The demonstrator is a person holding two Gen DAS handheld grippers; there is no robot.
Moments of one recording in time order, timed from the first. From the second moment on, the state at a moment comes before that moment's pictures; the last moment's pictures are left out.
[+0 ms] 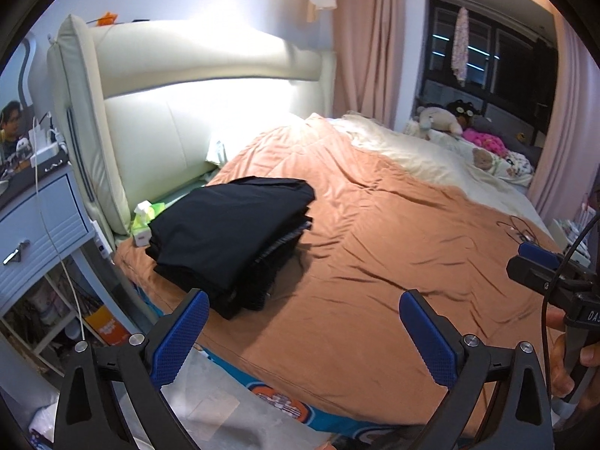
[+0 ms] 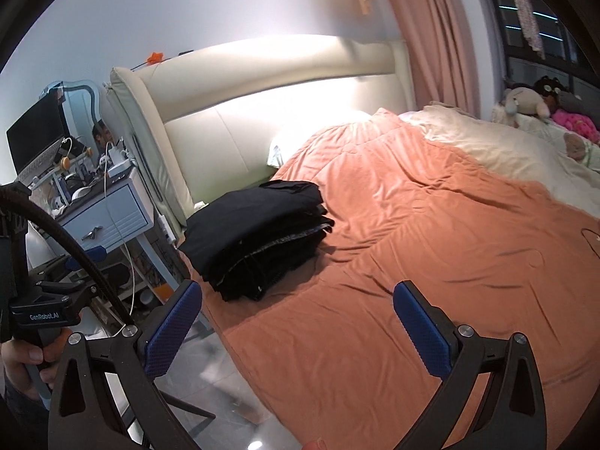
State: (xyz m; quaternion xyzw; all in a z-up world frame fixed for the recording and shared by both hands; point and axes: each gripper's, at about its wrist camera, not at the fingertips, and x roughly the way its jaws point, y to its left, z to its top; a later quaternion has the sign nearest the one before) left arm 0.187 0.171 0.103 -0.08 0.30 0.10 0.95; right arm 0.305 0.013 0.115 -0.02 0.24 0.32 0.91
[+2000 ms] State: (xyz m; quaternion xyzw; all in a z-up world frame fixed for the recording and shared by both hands) left arm -0.015 0.029 0.062 -0.01 0.21 0.05 0.98; right arm -0.019 -0.115 0.043 0.00 0.17 0.16 0.97
